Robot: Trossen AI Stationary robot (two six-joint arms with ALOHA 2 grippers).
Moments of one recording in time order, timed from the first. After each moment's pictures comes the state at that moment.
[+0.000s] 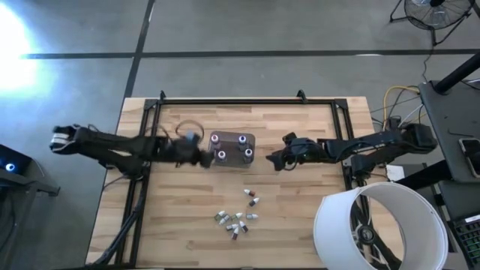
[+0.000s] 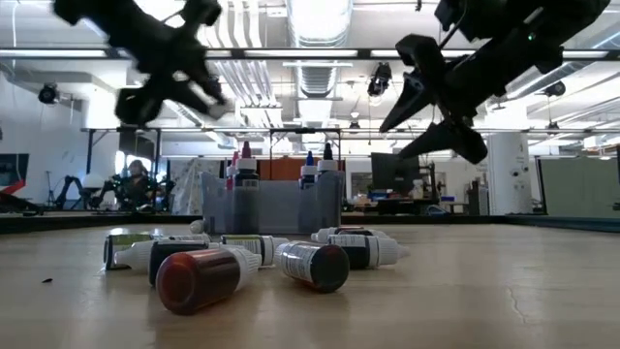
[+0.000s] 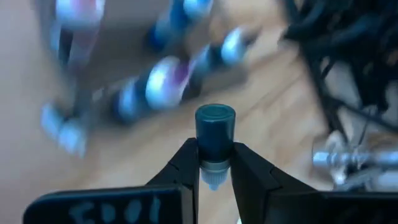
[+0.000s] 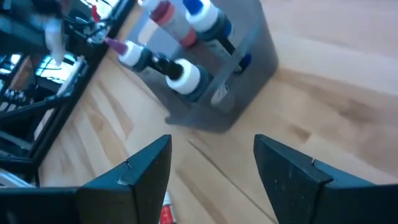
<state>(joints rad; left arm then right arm) -0.07 1.05 0.70 -0.31 -0.24 -1.18 -0.02 1.28 0.59 0.08 0.19 1.00</state>
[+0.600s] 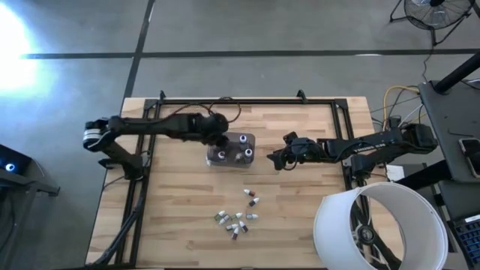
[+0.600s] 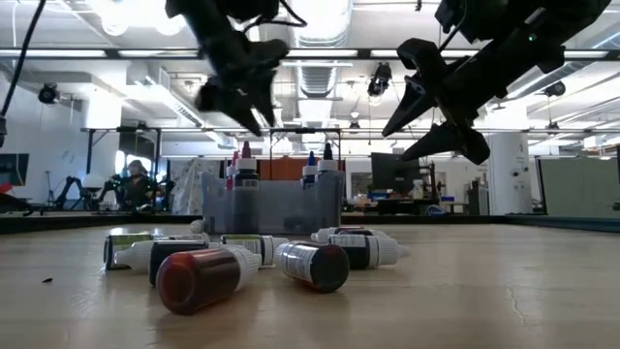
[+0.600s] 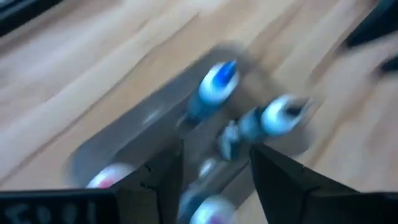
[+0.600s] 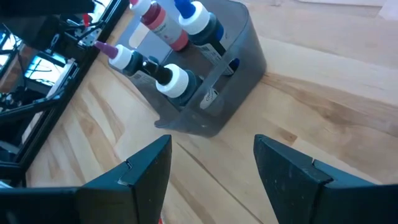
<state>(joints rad) 0.19 1.48 1.20 -0.62 -0.16 -0.56 -0.03 1.27 0.58 0.06 0.21 0.99</state>
